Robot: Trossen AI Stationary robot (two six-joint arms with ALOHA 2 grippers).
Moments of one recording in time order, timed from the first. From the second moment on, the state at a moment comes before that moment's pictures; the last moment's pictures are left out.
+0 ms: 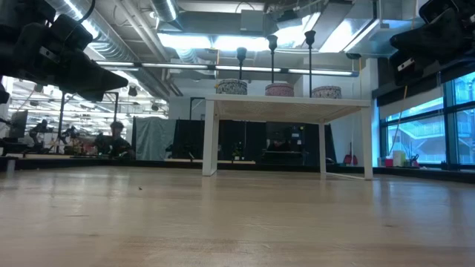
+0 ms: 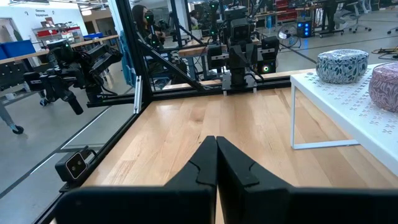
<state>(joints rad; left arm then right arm) 0.08 0.15 0.01 0.03 -0.03 -0.04 0.18 0.17 0.16 -0.06 0.01 0.18</state>
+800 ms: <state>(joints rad) 0.08 0.15 0.01 0.03 -0.03 -0.04 0.18 0.17 0.16 -0.06 0.01 0.18</state>
